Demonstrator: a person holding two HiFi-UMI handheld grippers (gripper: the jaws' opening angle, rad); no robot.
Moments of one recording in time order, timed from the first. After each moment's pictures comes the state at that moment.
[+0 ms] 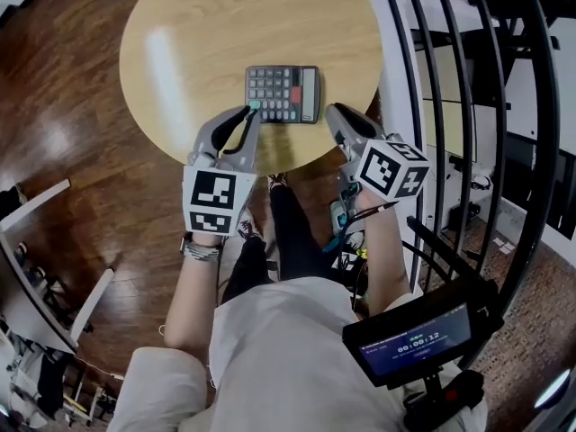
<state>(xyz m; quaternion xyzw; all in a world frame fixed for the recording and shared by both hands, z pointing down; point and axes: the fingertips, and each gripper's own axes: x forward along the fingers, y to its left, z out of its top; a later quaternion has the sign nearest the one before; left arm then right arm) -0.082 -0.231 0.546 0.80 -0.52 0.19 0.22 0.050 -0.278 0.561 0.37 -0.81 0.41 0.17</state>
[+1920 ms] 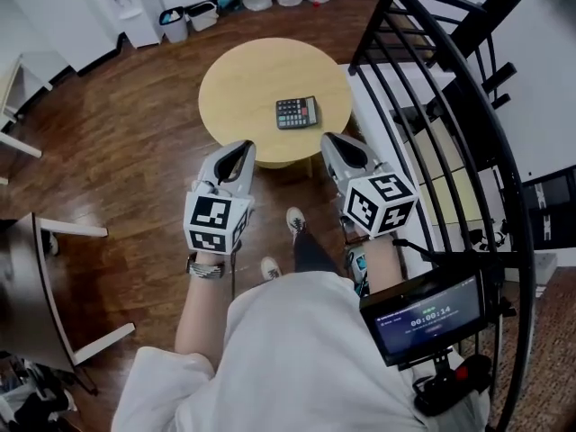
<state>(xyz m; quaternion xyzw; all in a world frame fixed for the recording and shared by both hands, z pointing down) -0.120 -0.039 0.315 0.83 -0.55 0.09 0.04 0.009 -0.070 0.292 0.38 -0.91 0.13 0.07</state>
